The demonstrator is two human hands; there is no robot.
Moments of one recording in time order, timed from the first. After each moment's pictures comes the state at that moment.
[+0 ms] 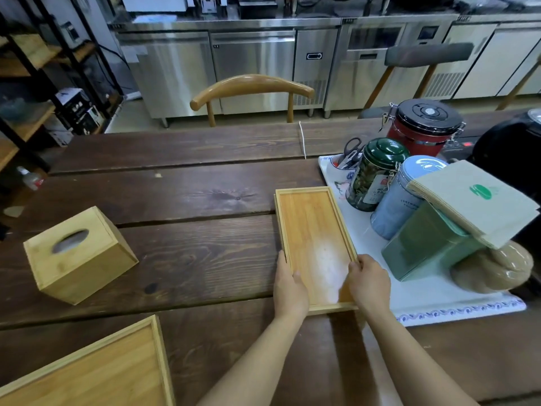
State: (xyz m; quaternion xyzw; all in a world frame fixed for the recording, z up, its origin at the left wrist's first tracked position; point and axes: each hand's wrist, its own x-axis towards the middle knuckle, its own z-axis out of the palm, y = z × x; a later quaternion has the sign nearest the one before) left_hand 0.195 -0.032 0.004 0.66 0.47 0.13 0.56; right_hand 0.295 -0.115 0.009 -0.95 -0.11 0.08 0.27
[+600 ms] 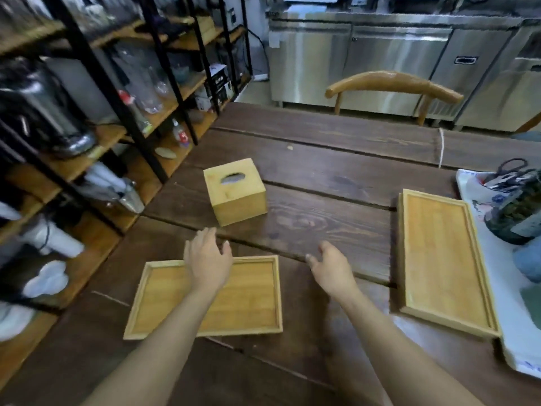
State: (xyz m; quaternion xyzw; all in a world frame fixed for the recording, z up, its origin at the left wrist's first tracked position) left_hand -0.093 0.112 0.038 0.70 0.68 0.15 0.16; right_hand 0.107 0.022 0.034 -0.82 -0.43 0.29 0.25
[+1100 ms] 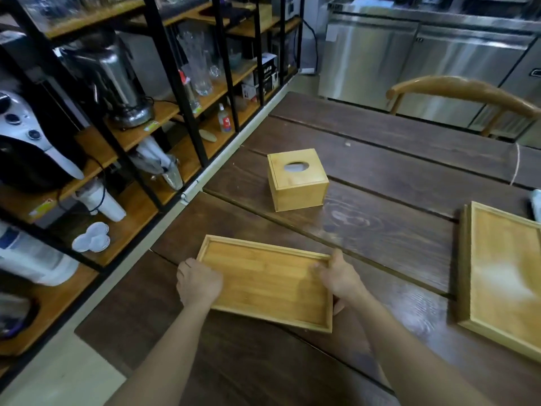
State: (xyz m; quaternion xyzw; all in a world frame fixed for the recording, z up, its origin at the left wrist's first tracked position) left_hand -0.216 0.089 0.007 0.50 0.83 0.05 0.25; right_hand 0.029 0.043 0.017 -0.82 -0.38 0.42 0.13
